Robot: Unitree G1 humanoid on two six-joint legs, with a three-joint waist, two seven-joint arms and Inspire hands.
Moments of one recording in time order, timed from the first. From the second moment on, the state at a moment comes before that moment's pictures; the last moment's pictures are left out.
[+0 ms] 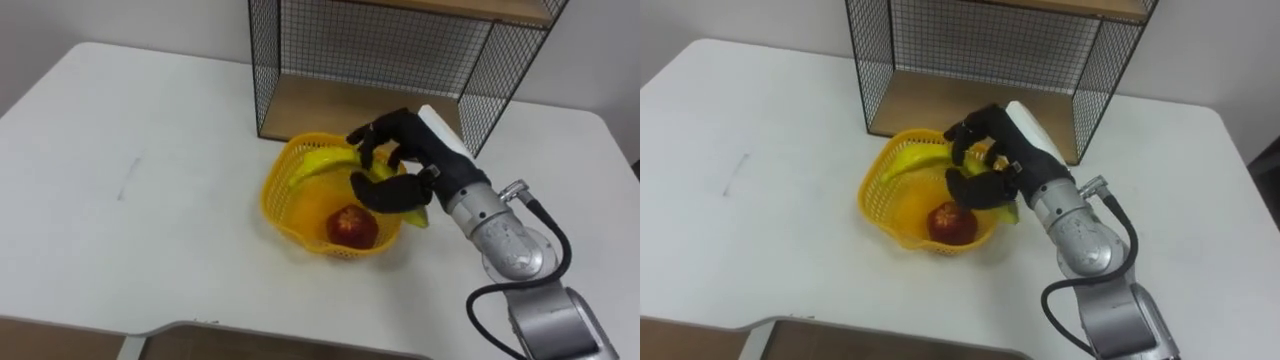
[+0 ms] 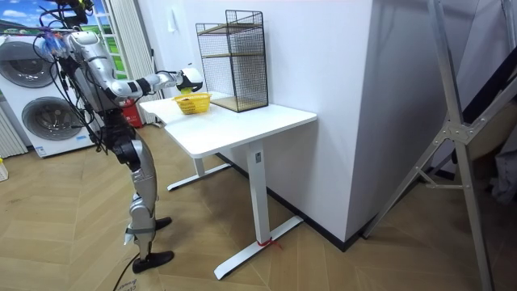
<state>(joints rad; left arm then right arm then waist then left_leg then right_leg) 0.18 0.23 0.02 1.02 0.41 0.10 0.03 -0.09 -0.33 0.18 -0.10 -0.31 0.10 0.20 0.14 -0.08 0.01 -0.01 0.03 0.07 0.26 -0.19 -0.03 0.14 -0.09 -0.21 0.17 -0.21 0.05</state>
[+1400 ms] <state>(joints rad) 0.29 0.22 0.51 1.01 -0.42 0.05 0.33 -0.01 -0.37 -0.17 -0.13 0.13 0.10 0.04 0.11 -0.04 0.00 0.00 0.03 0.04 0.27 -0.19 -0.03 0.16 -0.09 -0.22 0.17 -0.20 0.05</state>
